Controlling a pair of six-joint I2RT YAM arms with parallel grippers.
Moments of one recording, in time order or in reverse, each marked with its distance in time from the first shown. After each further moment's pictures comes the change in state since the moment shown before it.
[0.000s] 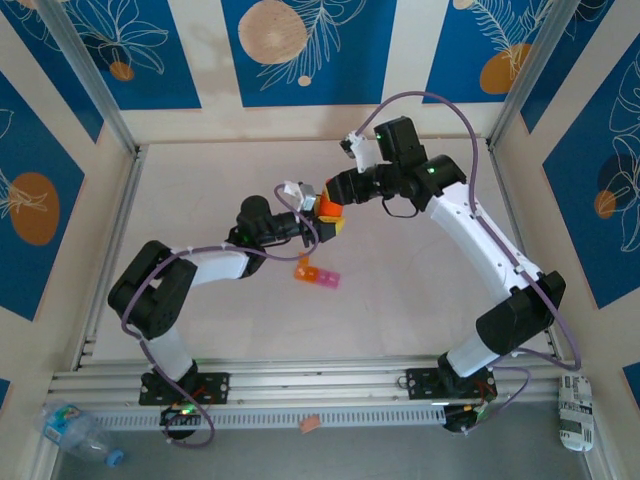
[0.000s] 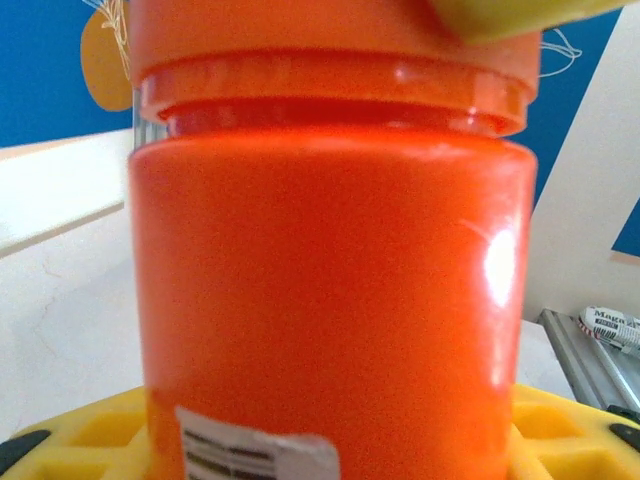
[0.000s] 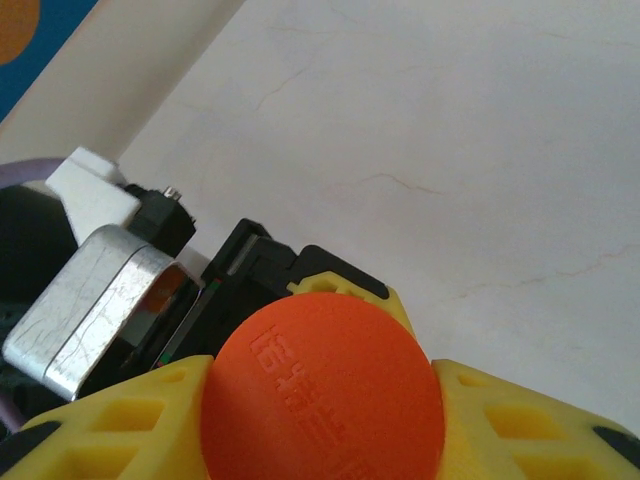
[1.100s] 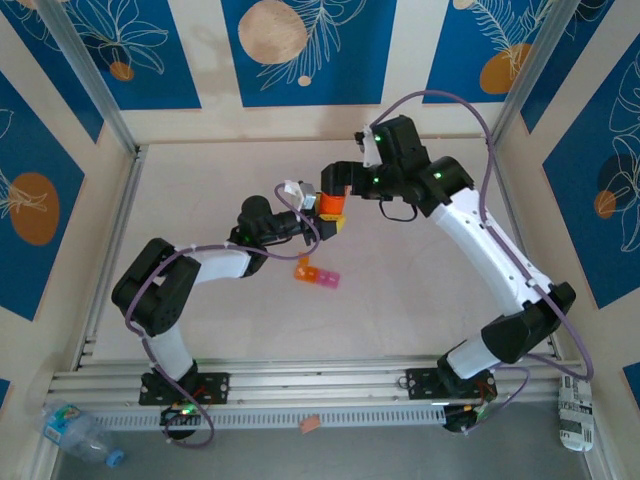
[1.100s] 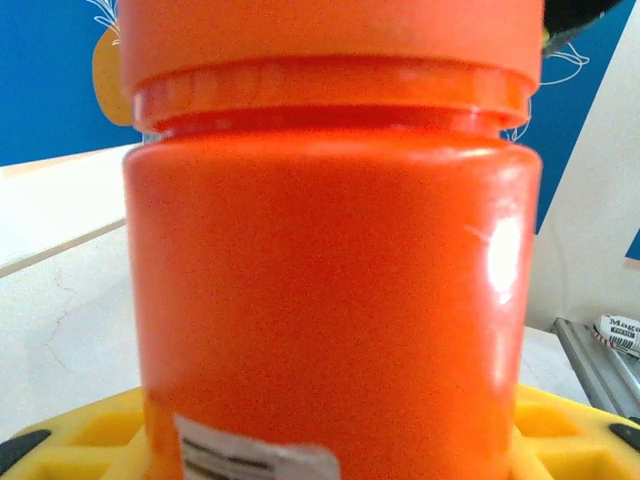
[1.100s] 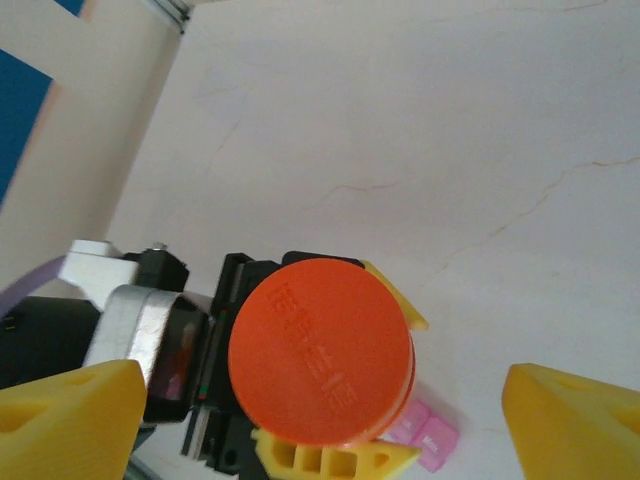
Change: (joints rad) left arm 0.003 0.027 0.010 0.050 -0.015 0.003; right arm 0.055 -0.055 0.075 -0.079 0.211 0.314
